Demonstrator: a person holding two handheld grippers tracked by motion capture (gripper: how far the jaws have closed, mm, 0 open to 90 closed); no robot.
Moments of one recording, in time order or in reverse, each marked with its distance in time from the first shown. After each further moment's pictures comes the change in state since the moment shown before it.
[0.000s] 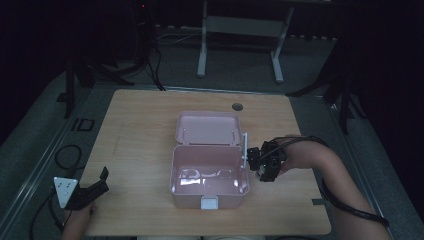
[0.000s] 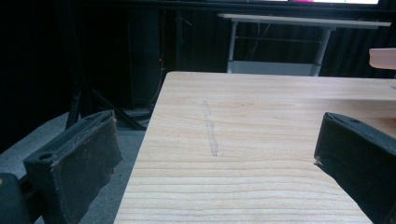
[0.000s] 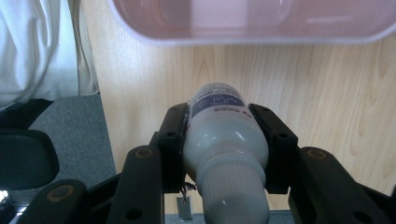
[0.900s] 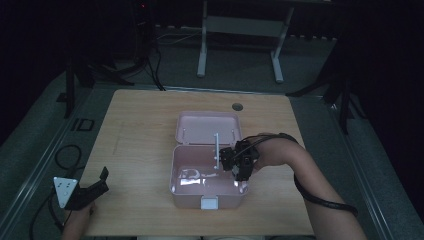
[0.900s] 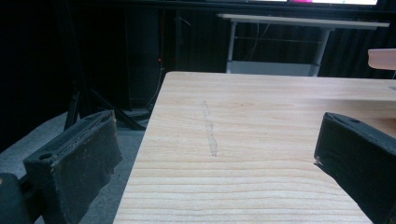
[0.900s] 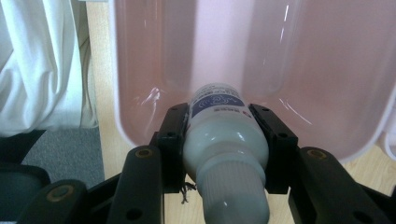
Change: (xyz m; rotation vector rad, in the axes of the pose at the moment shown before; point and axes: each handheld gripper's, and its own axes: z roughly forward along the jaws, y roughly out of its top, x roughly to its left) left arm 0.000 0.000 0.000 0.000 -0.004 -0.002; right arm -0.004 0.061 0.005 -0.031 0.014 -0.080
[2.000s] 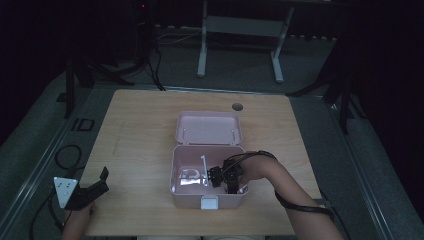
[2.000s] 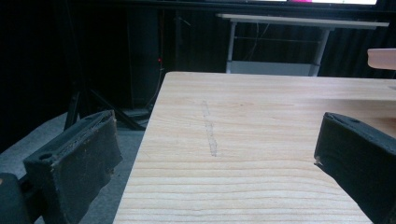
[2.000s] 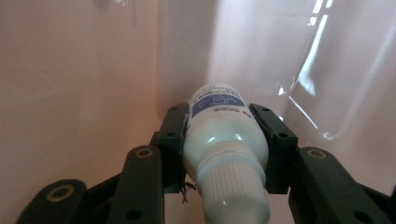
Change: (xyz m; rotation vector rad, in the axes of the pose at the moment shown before) left arm 0.000 0.000 0.000 -0.002 -0.001 0.002; right arm -0.002 0.027 0.093 0.085 0.081 -0.047
